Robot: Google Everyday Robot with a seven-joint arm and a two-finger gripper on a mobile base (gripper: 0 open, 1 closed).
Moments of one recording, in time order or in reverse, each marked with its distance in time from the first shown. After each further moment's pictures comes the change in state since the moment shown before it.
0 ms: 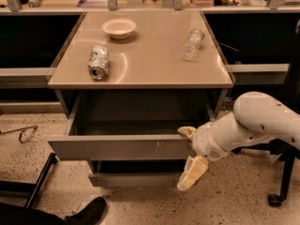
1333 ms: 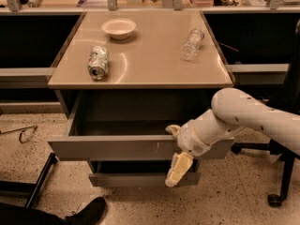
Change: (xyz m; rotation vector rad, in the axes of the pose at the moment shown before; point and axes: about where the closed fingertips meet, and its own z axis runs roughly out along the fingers) arm -0.009 -0.014 0.040 -0.091 0.018 -0.004
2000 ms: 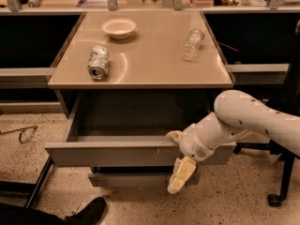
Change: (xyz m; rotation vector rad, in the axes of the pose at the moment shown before) arm 0.000 0.022 -0.004 -0.035 0.004 0.013
